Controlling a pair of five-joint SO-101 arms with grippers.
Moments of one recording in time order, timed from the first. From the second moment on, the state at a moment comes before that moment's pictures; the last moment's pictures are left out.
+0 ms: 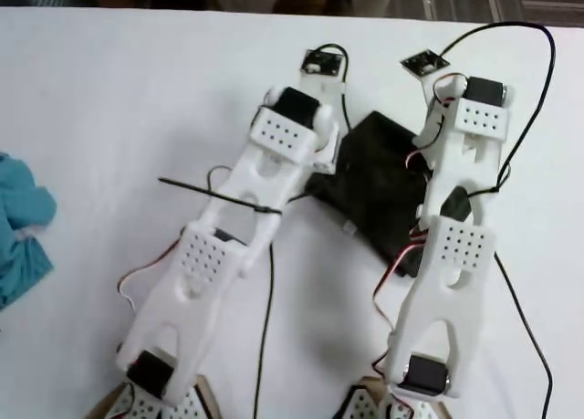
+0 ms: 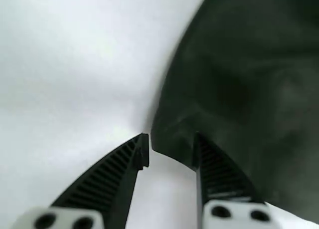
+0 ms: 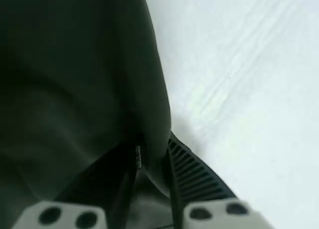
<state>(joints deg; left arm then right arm) 23.8 58.5 -72.1 99.8 23.7 10.5 61.4 -70.0 100.0 43.2</state>
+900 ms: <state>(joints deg) 21.5 65.5 -73.3 100.4 24.6 11.3 61.4 -69.9 100.0 47.1</state>
